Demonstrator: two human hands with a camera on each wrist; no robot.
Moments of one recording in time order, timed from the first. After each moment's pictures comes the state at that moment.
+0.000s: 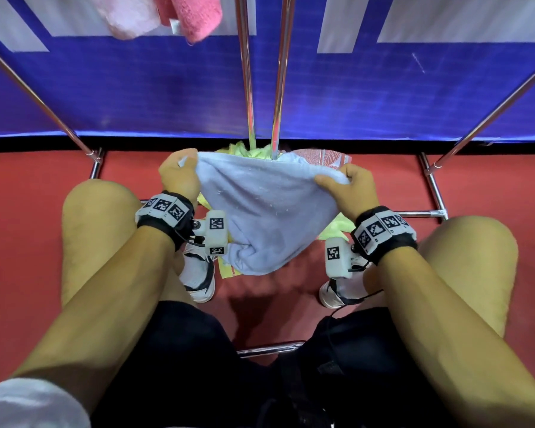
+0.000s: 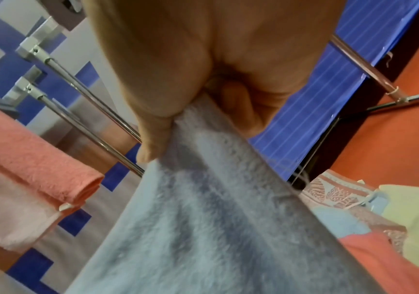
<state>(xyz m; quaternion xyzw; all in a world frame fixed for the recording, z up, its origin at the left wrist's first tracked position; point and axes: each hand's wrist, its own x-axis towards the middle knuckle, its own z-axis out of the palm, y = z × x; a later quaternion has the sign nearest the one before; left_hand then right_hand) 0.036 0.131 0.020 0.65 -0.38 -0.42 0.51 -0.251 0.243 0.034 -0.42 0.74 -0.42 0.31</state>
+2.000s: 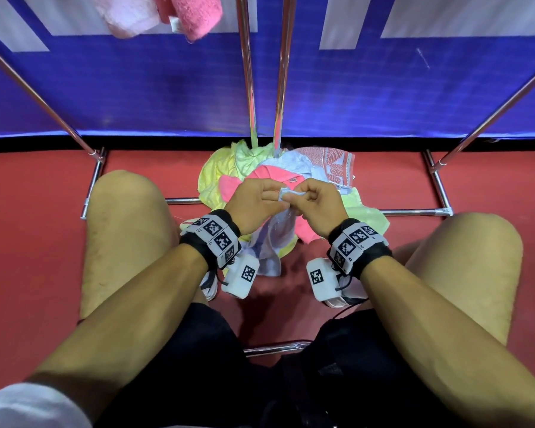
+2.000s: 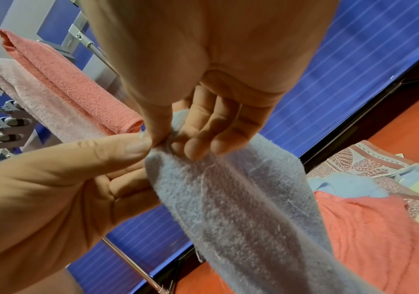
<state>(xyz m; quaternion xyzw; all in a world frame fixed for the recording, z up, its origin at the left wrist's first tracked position) -0.035 0.205 0.040 0.45 -0.64 -0.58 0.21 -0.199 0.248 0.009 -0.46 0.64 -0.44 0.42</state>
